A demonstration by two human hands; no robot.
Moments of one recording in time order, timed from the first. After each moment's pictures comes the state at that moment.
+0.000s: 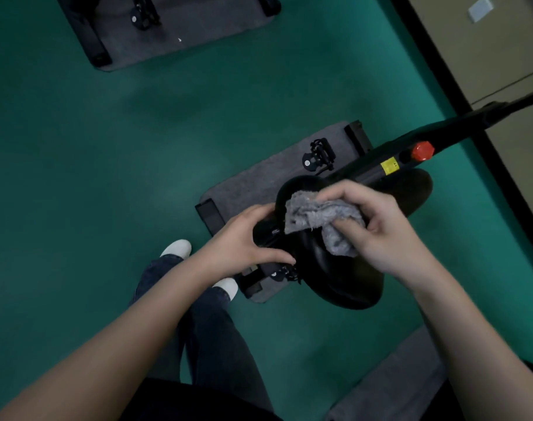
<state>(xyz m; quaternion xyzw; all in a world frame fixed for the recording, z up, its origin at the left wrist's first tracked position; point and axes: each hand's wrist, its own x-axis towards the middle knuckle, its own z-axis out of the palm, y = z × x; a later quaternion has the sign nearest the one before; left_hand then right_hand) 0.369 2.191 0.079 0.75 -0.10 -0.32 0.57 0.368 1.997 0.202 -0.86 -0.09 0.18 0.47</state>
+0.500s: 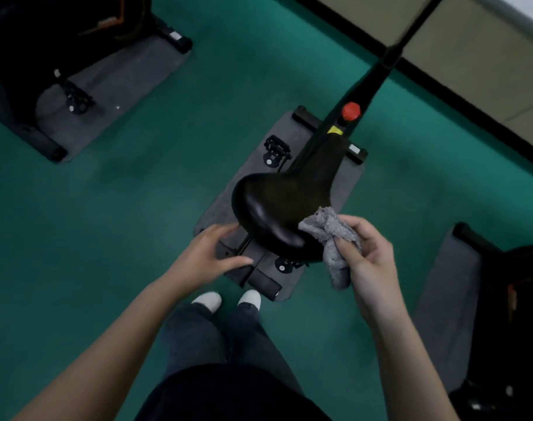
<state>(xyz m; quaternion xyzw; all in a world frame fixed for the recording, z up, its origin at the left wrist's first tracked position) 0.372 2.218 0.117 0.83 -0.23 -0.35 0.38 0.240 2.006 0.201 -0.68 0.31 -0.12 0.65</state>
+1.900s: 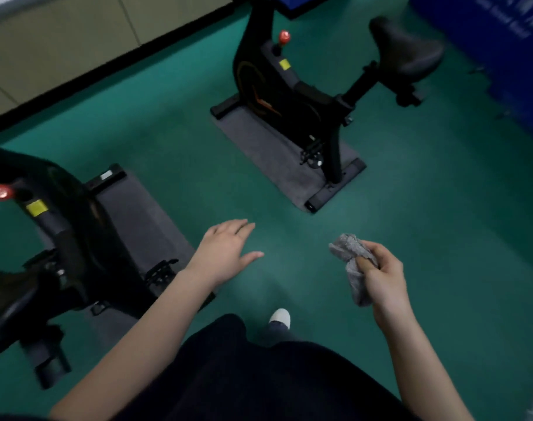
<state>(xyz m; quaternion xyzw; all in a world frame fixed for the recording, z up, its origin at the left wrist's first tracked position) -0.013 2.038 0.210 0.48 -0.85 -0.20 -0.08 -0.262 2.151 0.218 -0.26 0.76 -0.45 0.39</state>
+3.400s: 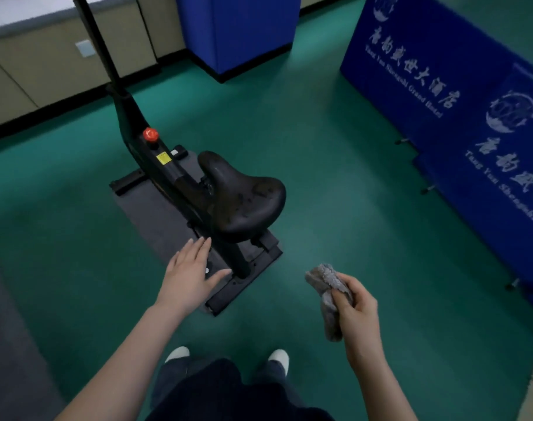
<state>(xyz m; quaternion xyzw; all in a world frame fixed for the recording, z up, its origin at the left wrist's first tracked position) -0.523 1.718 0.188 0.59 -0.78 -0.21 -0.02 -0.773 1.850 0.235 -0.27 0.74 -0.49 0.37</state>
